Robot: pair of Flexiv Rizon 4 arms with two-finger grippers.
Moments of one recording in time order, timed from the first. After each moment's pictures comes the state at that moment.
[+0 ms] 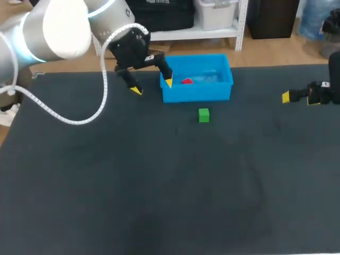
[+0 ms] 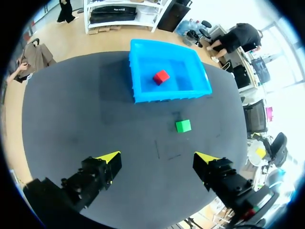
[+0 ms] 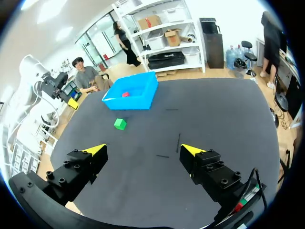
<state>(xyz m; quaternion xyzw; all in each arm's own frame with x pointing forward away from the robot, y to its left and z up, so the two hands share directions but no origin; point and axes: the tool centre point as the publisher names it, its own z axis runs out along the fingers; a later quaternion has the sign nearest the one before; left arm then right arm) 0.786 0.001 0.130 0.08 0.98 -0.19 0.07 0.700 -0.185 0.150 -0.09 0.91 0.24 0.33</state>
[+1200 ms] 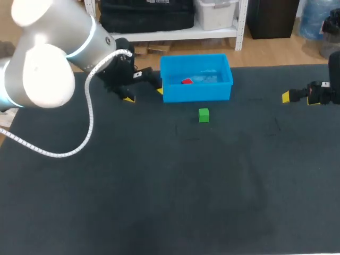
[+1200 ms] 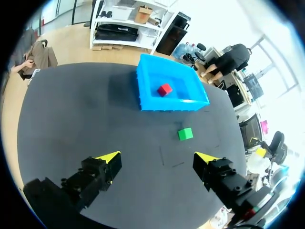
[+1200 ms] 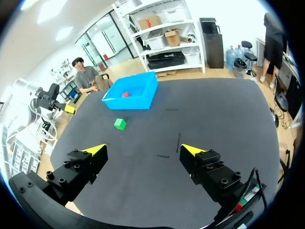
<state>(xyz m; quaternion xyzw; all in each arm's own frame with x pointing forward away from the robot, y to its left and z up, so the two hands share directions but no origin) 0.771 0.022 0.120 0.05 0.96 -0.22 0.18 0.700 -0.185 0.150 -0.09 0.91 0.24 0.33</state>
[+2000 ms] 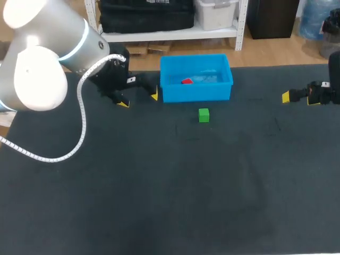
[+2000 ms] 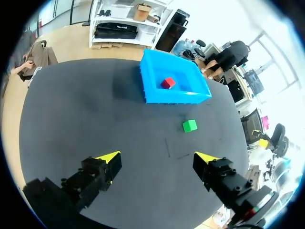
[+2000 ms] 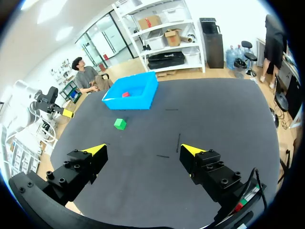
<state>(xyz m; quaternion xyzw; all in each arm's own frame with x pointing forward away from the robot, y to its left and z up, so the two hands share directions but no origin) 0.756 0.036 0.114 0.06 0.96 -0.21 0.17 0.700 -0.185 0.150 -0.09 0.91 0.24 0.33</state>
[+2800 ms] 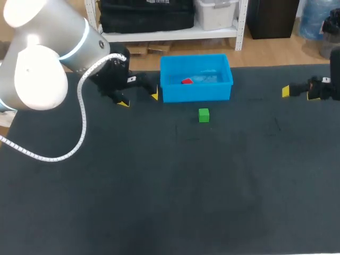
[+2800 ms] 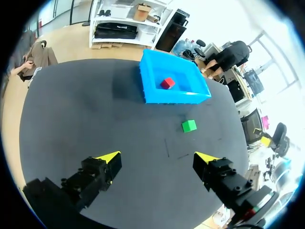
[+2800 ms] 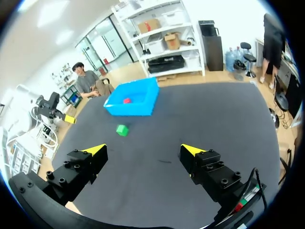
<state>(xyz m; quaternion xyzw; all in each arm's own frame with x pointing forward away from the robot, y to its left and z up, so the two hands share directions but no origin) 0.756 0.036 0.115 0.06 0.96 -0.21 0.17 0.707 -0.179 0.166 -0.08 0.90 0.25 0.35</state>
